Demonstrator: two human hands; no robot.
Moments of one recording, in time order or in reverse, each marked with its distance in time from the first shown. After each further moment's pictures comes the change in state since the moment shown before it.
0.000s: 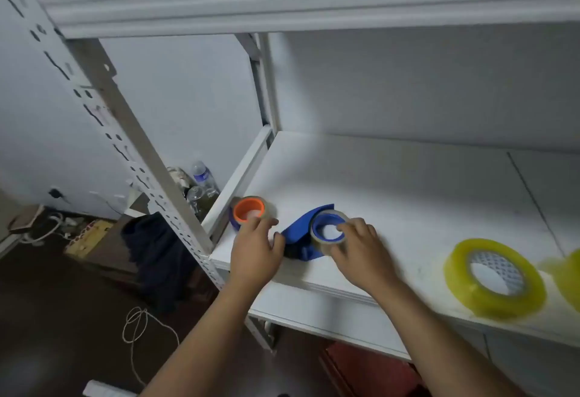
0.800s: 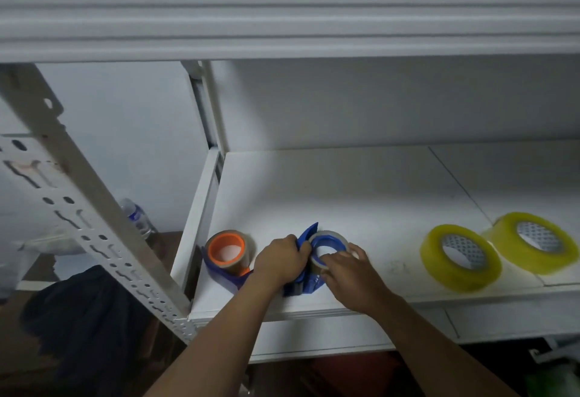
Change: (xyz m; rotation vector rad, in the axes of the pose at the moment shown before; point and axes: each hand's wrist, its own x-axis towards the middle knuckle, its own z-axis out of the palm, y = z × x) left_hand 0.079 0.012 0.045 0.035 -0.648 0.163; right_hand 0.002 -0.022 0.022 -0.236 -0.100 0.031
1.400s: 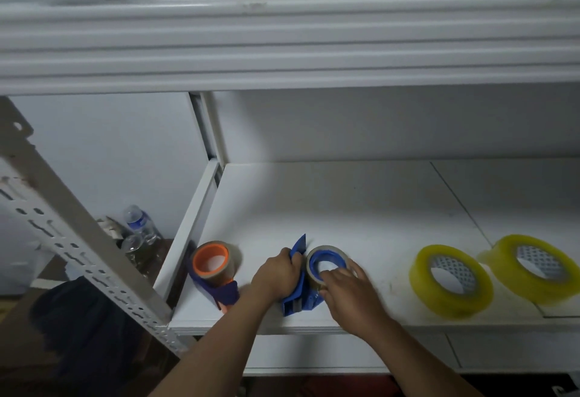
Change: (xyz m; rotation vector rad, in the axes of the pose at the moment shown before) left_hand 0.001 0.029 0.020 -0.141 0.008 -0.081; right_hand -0.013 0.037 0.003 -0.002 0.093 -0.074
